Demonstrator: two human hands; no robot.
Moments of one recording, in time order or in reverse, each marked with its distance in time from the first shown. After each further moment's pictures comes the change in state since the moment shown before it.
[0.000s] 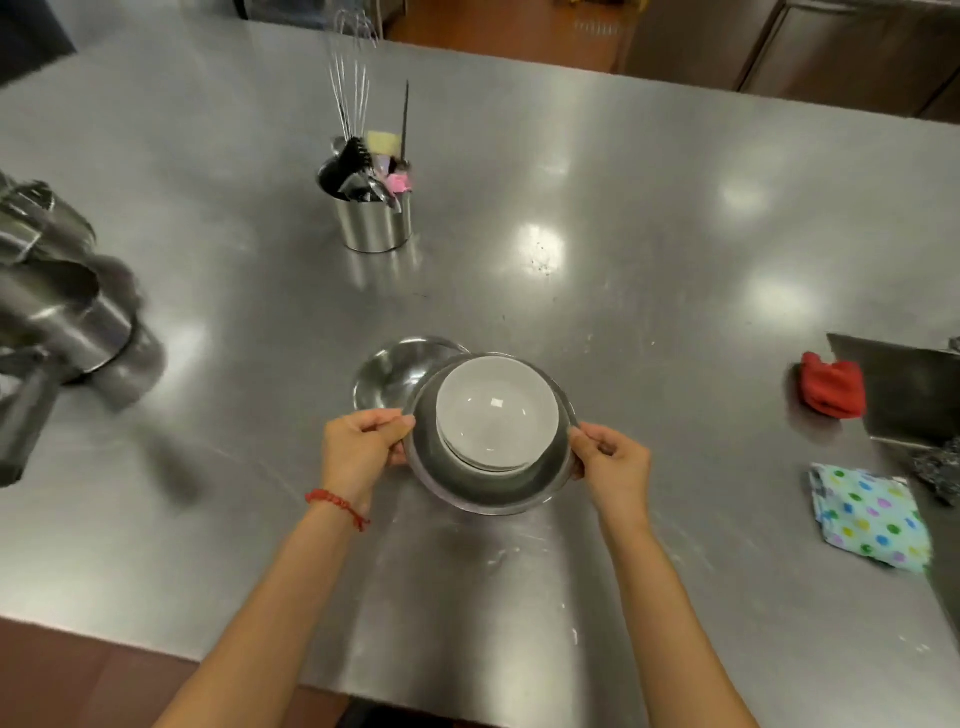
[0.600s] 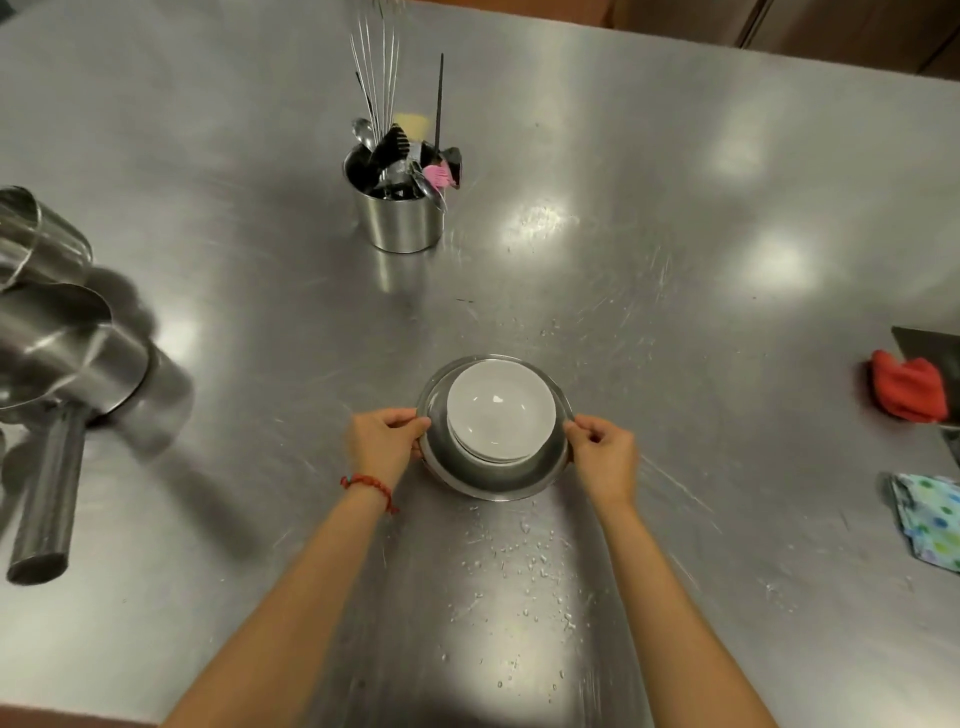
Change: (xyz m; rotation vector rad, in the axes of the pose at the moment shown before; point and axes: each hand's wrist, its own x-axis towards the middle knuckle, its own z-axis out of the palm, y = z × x) left_hand 0.114 -0.005 -0.046 0.315 0.007 -0.024; right_hand 0.036 0.025 0.114 -0.322 0.040 -0.004
